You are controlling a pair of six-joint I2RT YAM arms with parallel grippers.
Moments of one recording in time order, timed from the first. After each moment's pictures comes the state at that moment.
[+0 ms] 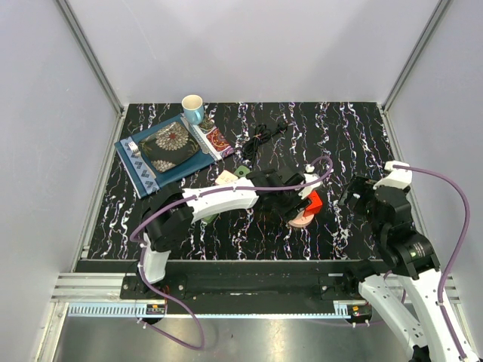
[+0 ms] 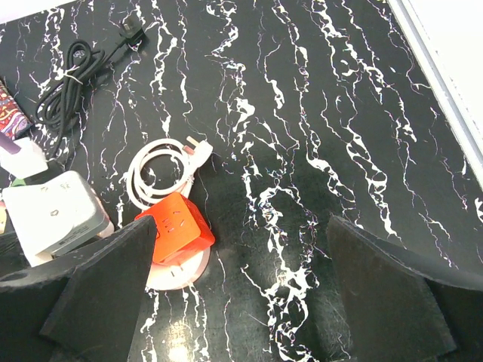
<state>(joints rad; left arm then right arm) -1.06 1.98 1.56 -0.52 0.09 0.00 0.34 0.51 0.85 -0.74 0.43 0.36</state>
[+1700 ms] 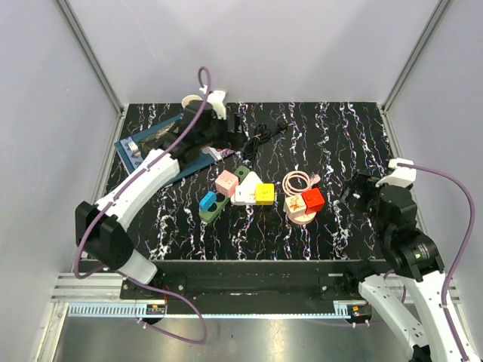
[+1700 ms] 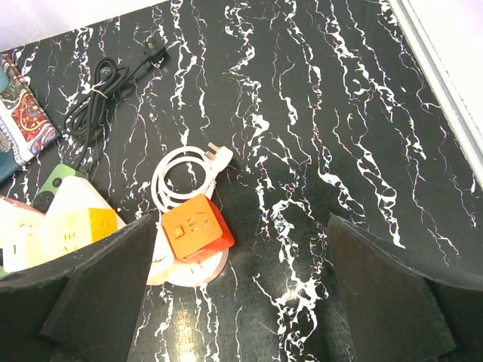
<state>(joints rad) -0.56 1.56 1.46 -0.38 0.07 -0.28 0.34 0.51 0.89 -0.73 0.40 0.35</state>
